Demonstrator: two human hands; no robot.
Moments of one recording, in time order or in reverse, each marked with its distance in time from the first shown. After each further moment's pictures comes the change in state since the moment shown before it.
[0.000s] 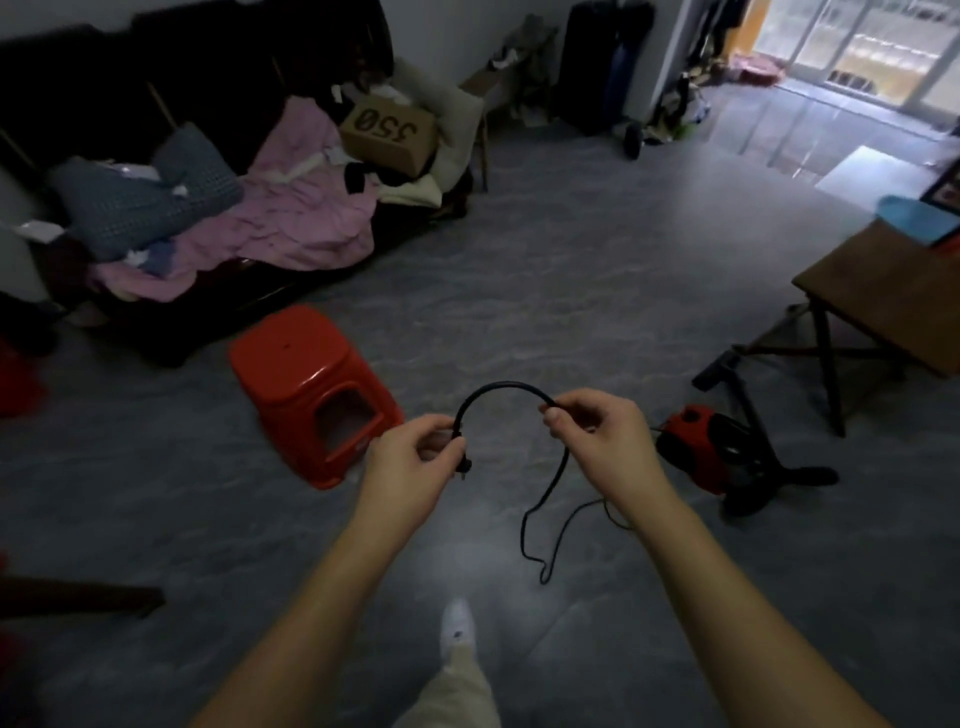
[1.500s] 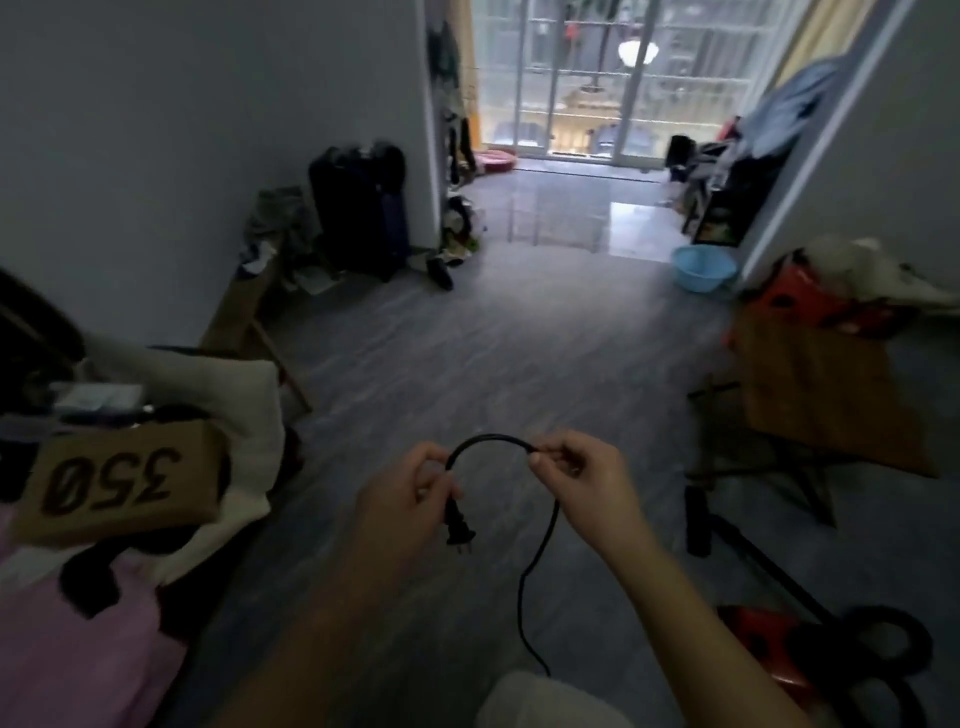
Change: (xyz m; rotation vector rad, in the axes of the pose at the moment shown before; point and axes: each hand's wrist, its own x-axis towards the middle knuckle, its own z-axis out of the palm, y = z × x) left_hand 0.952 0.171 0.161 0.050 -0.663 0.280; right_hand 0.841 0.041 -0.068 0.097 0.616 0.246
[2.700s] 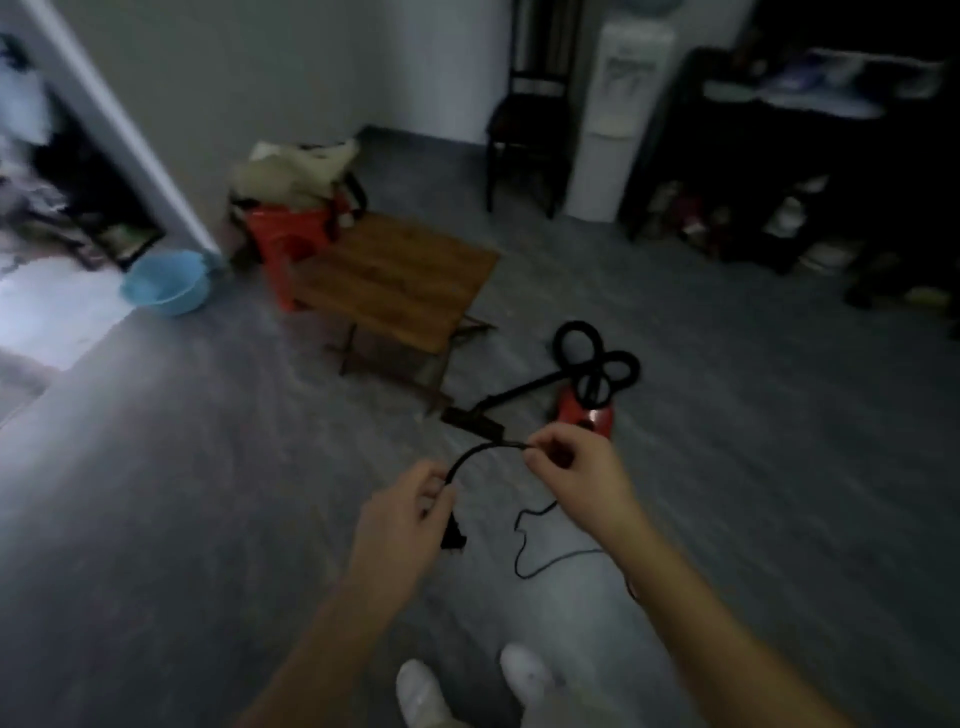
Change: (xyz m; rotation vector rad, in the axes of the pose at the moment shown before) left_hand 0.434 0.081 0.249 0.383 -1.207 0.742; right_hand 0.199 0.088 -0.066 -0.058 1.237 0.660
